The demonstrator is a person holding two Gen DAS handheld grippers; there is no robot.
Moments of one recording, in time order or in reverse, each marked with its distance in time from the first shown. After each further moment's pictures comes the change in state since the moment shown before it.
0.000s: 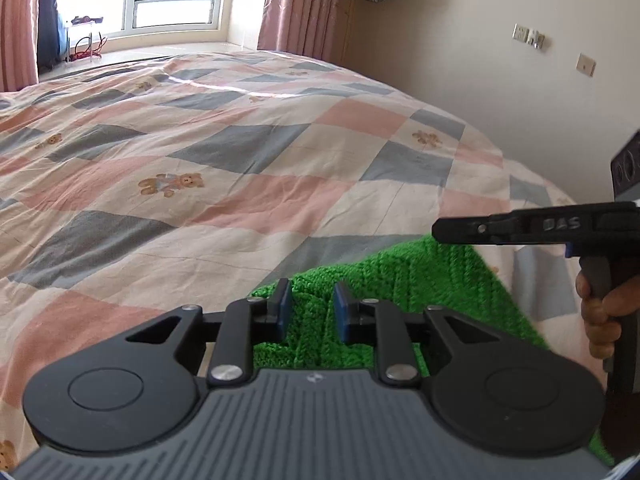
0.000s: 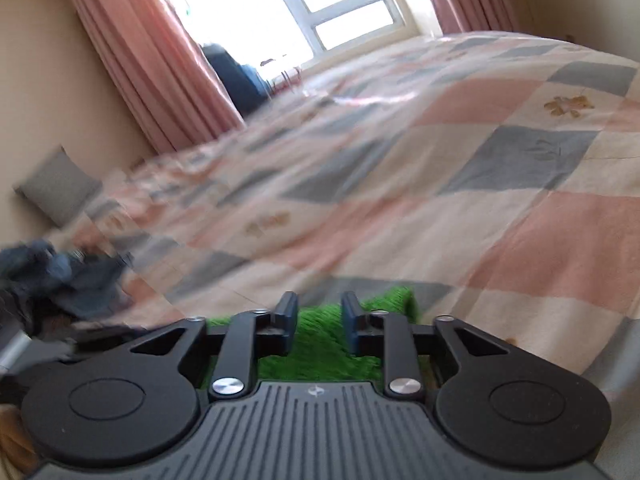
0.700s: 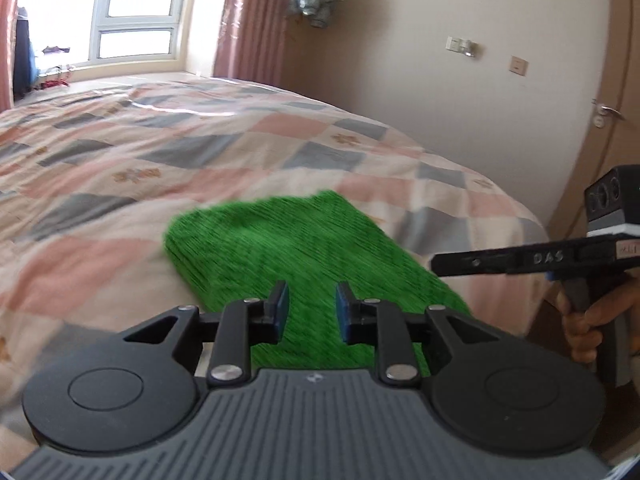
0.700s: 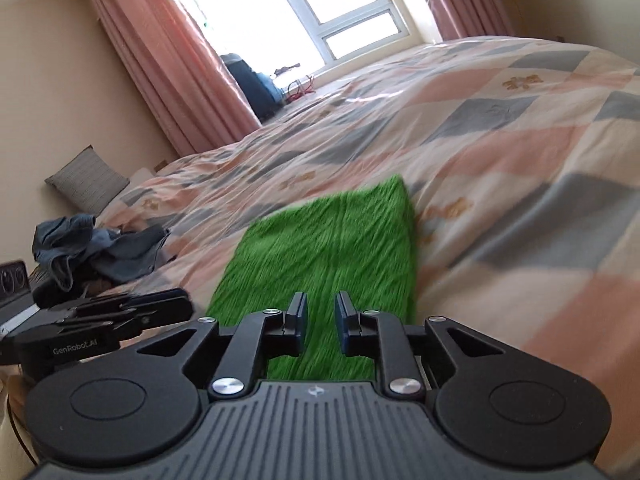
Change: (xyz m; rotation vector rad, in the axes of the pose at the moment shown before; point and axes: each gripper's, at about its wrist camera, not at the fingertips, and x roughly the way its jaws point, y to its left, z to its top) left arm -0.123 -0.069 -0.090 0.068 -0.076 -0.154; right arm -0.142 0.022 -0.129 0.026 -0.078 0.080
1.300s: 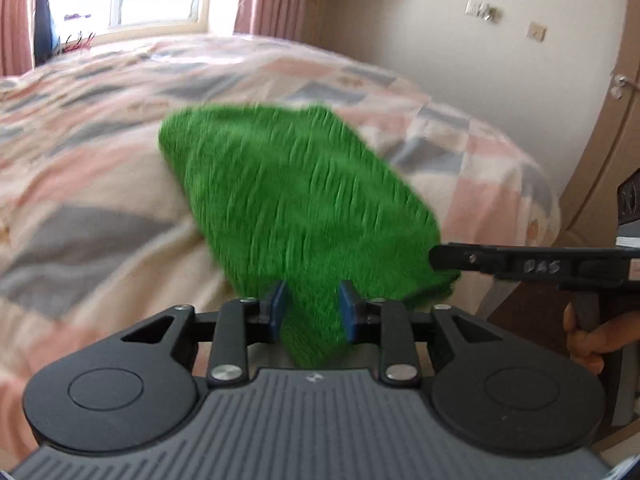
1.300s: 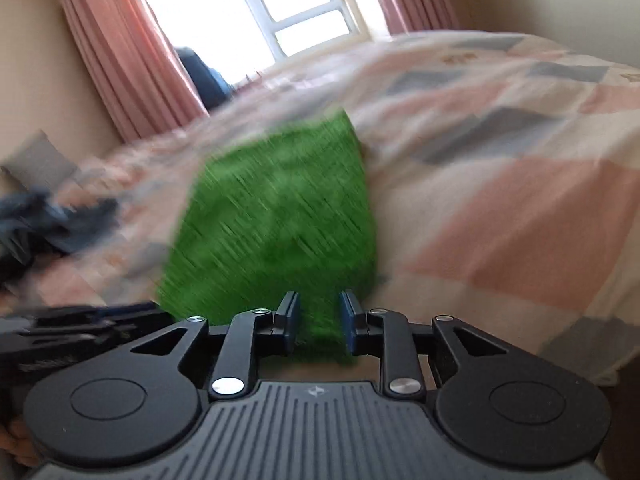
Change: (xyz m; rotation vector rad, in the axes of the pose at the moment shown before) left arm -0.008 -0.037 -0.068 -0.082 0.120 0.129; right arm -0.014 0.013 -0.081 0.001 0.029 -0.238
